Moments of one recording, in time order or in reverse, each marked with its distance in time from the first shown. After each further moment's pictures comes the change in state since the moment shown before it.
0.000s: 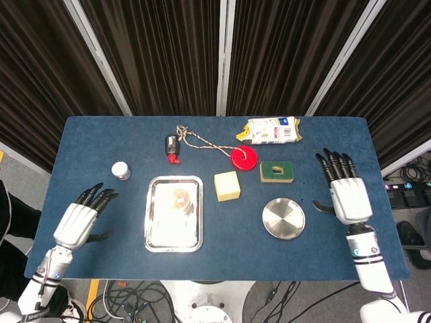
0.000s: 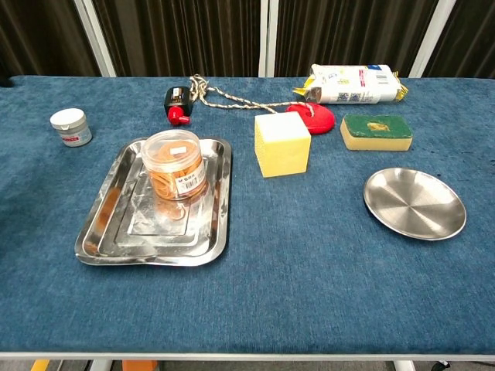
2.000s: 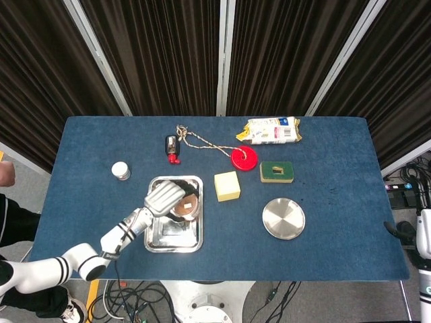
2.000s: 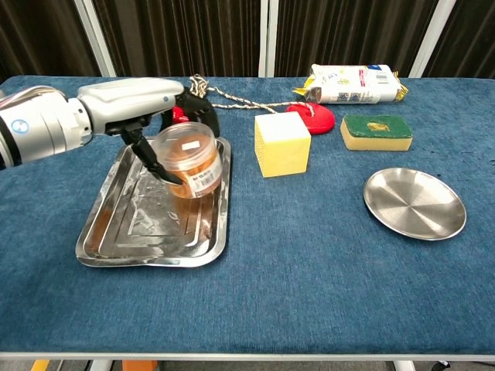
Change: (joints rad) left arm -0.515 -0.274 -0.071 0.207 -0.124 -0.424 -0.150; right arm -0.303 0.106 0.033 0.141 -0.018 0.133 0.257
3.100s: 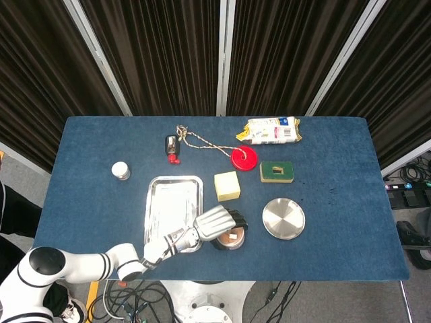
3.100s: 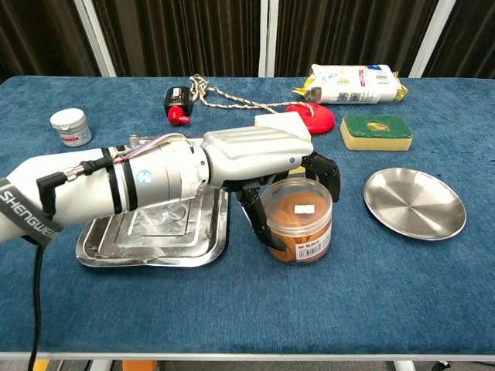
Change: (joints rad) left arm -0.204 -0.228 0.033 0.096 0.086 -0.062 -0.045; right arm -0.029 0.010 0.034 0.055 0.033 -0.020 0.094
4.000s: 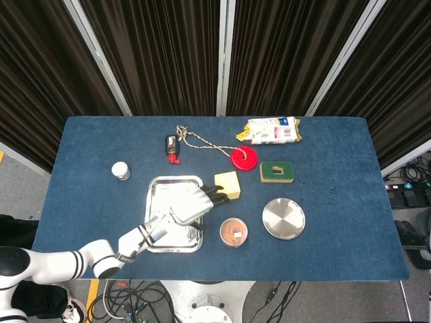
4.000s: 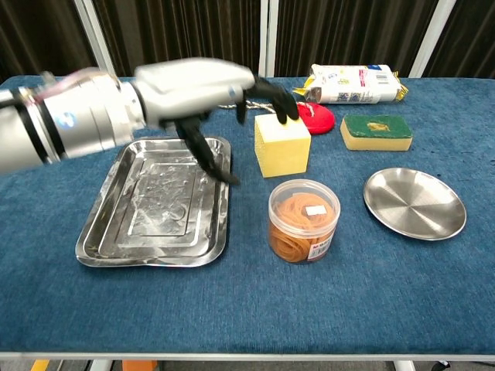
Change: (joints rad) left arm 0.074 0.219 -0.019 -0.170 -0.060 0.128 0.130; right arm 0.000 -0.004 0.010 -0.021 -0.013 0.004 -0.037
